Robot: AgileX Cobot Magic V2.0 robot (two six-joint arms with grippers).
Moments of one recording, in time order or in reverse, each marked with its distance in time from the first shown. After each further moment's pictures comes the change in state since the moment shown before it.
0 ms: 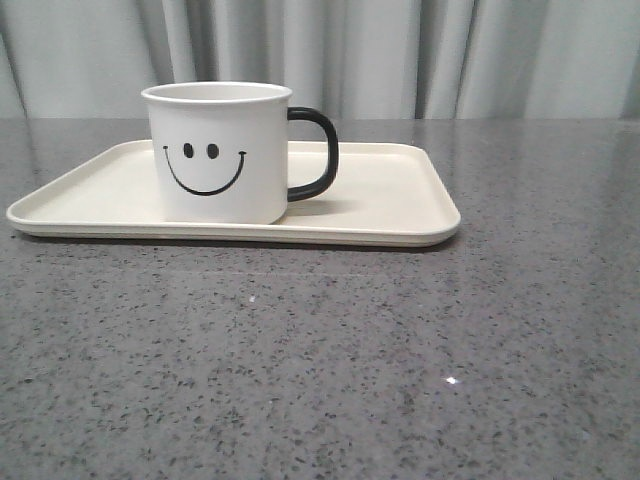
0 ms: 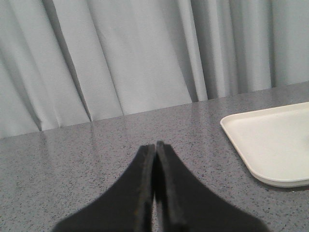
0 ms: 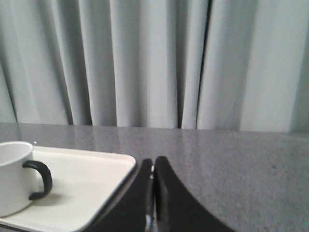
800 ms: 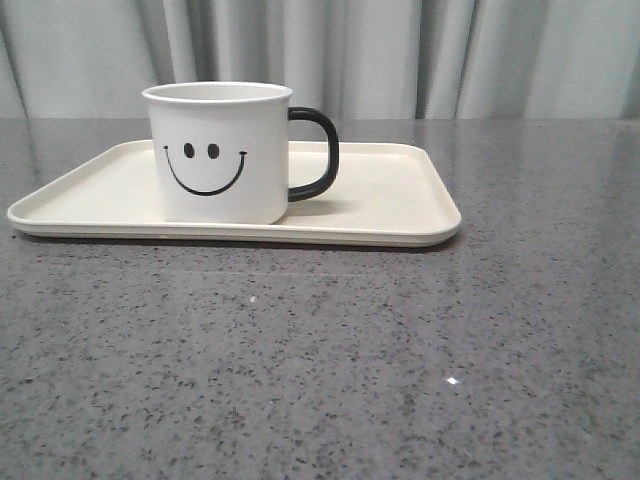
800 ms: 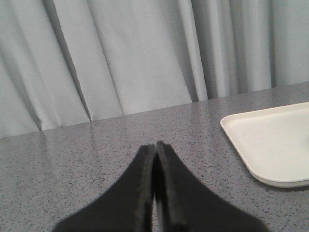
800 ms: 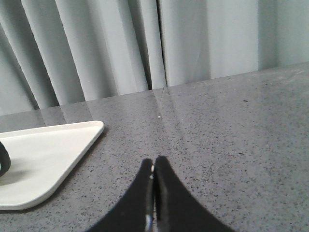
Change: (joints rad) left arm 0.000 0.000 0.000 0.000 0.000 -0.002; right arm 0.000 -0.080 0.219 0.125 -0.130 0.000
